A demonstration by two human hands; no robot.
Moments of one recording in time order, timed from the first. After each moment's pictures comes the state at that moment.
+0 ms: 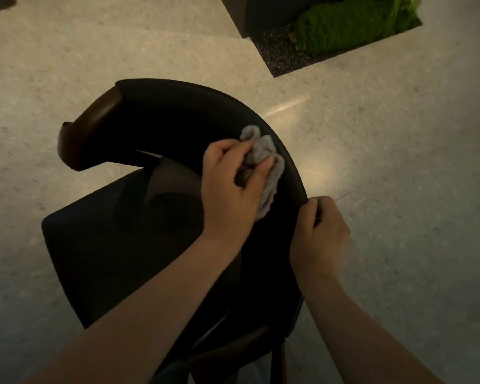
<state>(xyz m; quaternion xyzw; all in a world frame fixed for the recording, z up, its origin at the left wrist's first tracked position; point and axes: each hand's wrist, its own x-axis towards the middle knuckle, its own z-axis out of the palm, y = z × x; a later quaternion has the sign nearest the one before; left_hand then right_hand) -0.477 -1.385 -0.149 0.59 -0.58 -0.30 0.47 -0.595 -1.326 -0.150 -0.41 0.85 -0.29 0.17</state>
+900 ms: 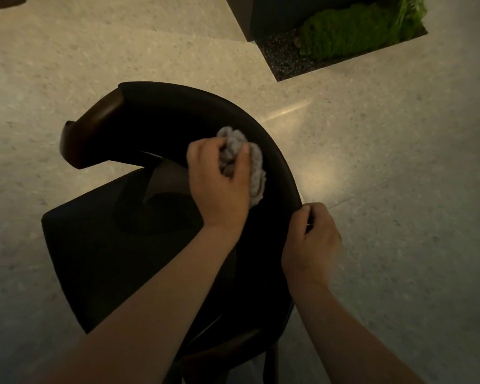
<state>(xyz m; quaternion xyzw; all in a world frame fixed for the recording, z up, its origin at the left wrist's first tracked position) -0.486 -1.403 -0.156 0.68 -0.49 -0.23 0.50 -0.596 -1.326 -0.152 -0.43 0.83 -0.31 0.17</state>
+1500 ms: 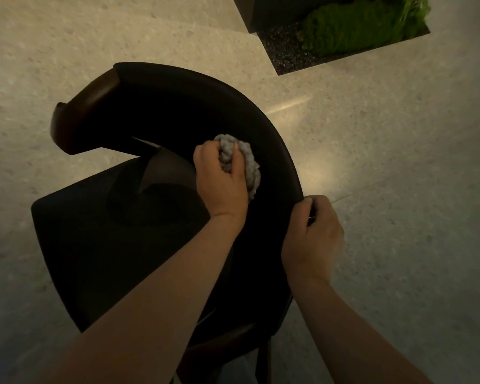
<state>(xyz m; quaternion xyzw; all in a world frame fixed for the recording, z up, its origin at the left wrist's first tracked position) -0.498 -1.405 -0.197 0.70 -0.43 -0.27 0.50 -0.597 -1.324 -0.154 -0.44 0.82 -0.31 0.17</state>
